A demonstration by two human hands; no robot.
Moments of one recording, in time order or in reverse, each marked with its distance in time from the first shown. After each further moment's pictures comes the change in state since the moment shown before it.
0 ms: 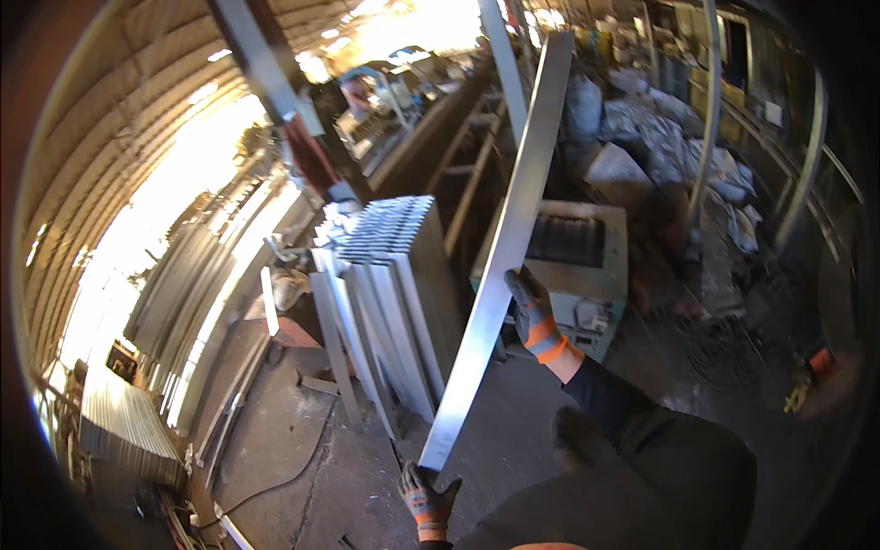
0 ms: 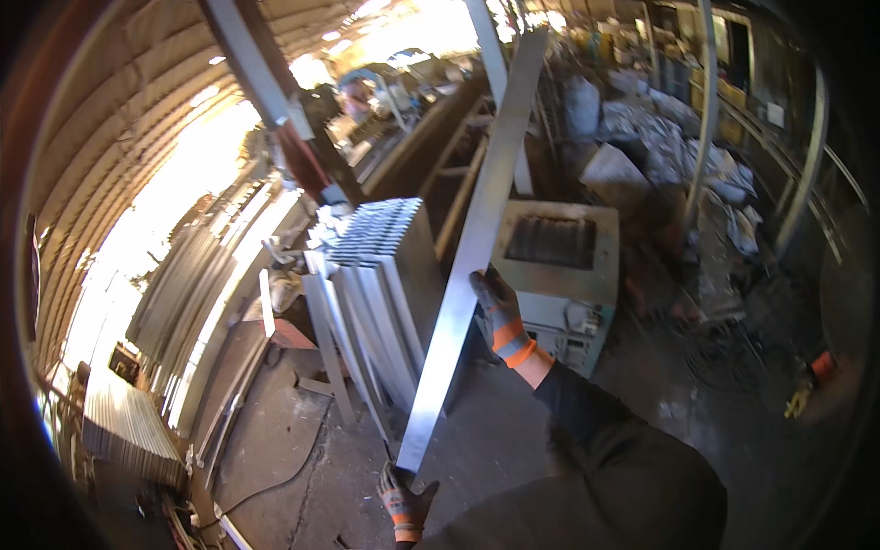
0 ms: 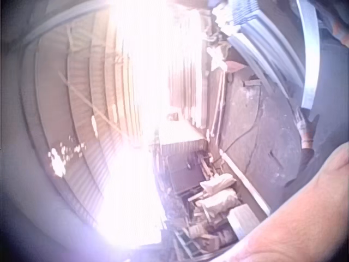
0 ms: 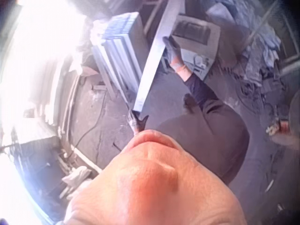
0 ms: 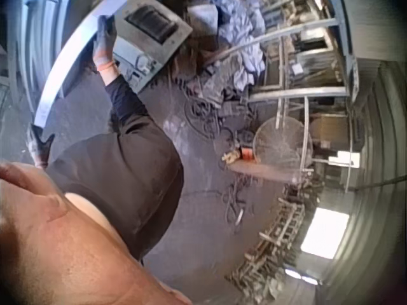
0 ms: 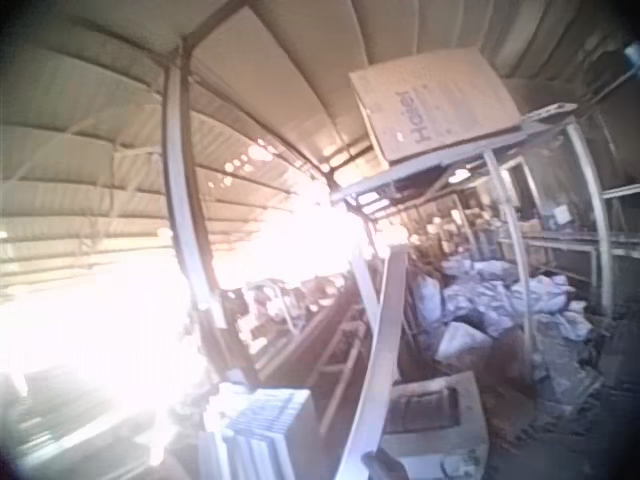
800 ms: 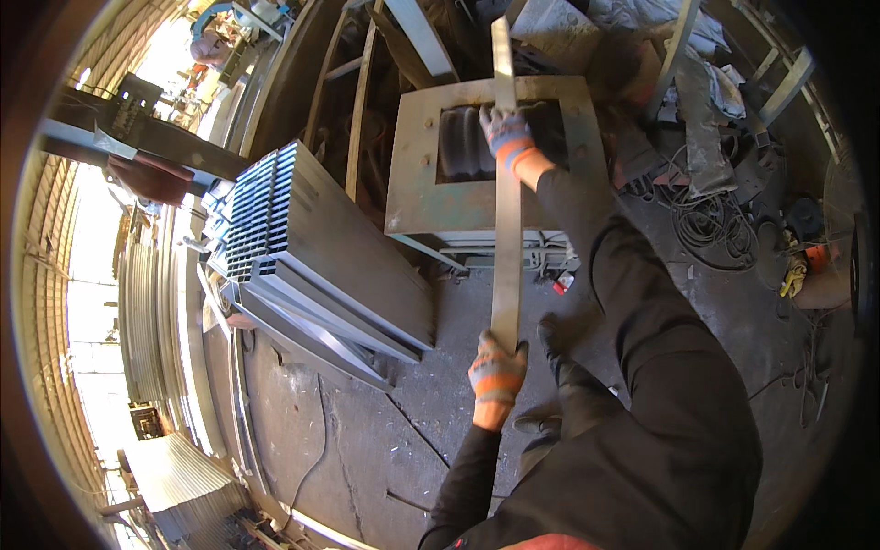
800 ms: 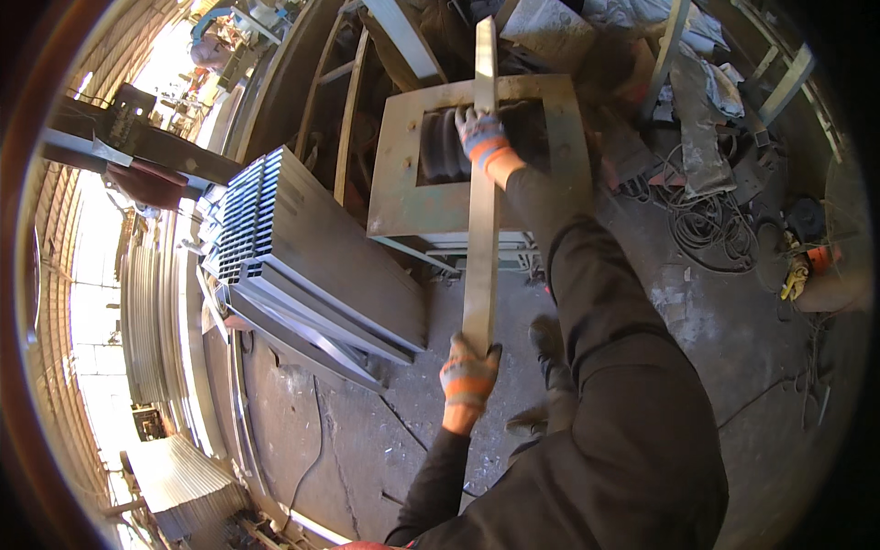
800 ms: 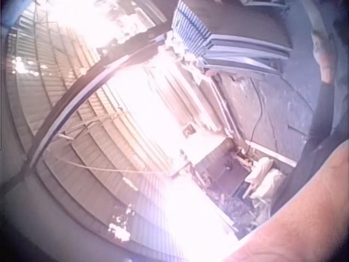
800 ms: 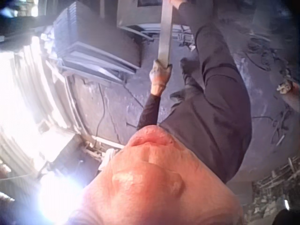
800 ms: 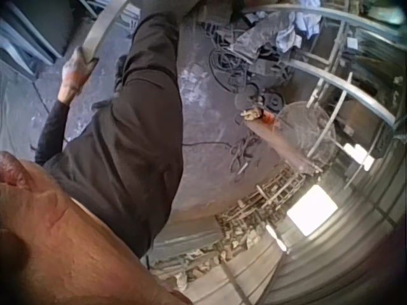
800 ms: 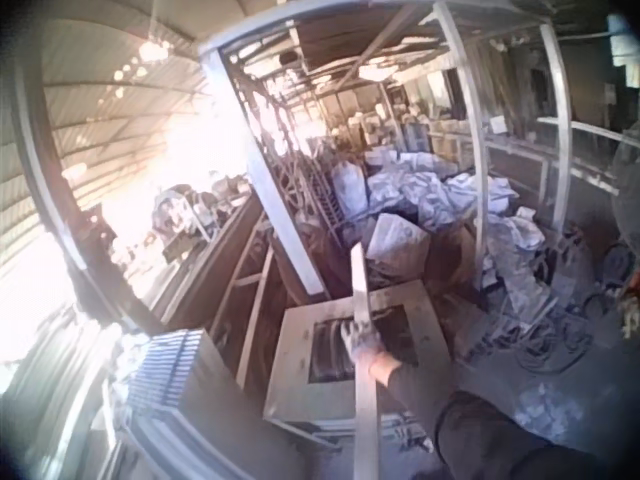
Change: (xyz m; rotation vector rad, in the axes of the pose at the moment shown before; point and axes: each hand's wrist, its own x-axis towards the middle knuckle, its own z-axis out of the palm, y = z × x) left_hand 0.307 0.322 0.292 -0.056 -0.649 0.035; right_hand 0.450 0.116 -0.449 -2.563 -0.091 -0.241
